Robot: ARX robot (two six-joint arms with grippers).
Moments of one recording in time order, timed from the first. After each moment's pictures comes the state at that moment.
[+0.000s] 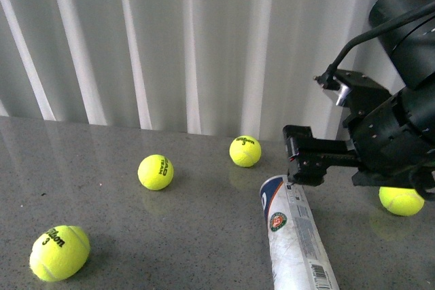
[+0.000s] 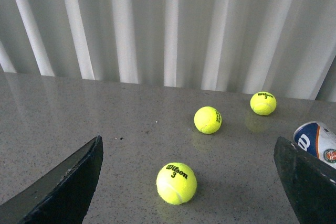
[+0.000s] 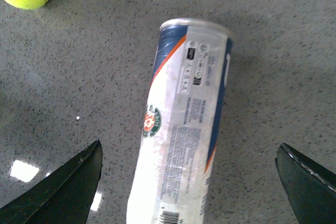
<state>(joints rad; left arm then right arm) 0.00 0.00 0.02 0.00 0.00 0.00 0.28 1.80 1.11 -0.24 -0.07 0.19</state>
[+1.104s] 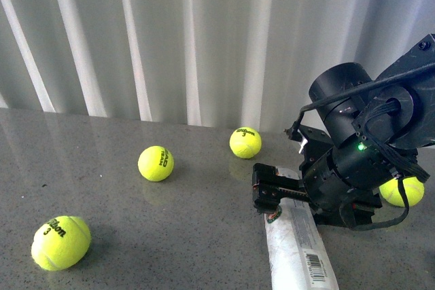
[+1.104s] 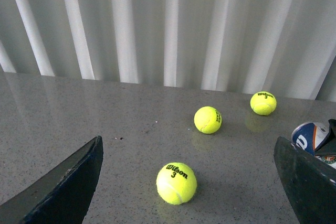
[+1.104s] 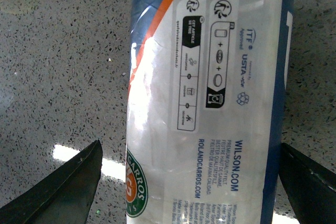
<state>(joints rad) 0.00 0.00 0.02 0.00 0.00 0.00 0.29 2.14 1.26 -0.18 -0.16 0.35</state>
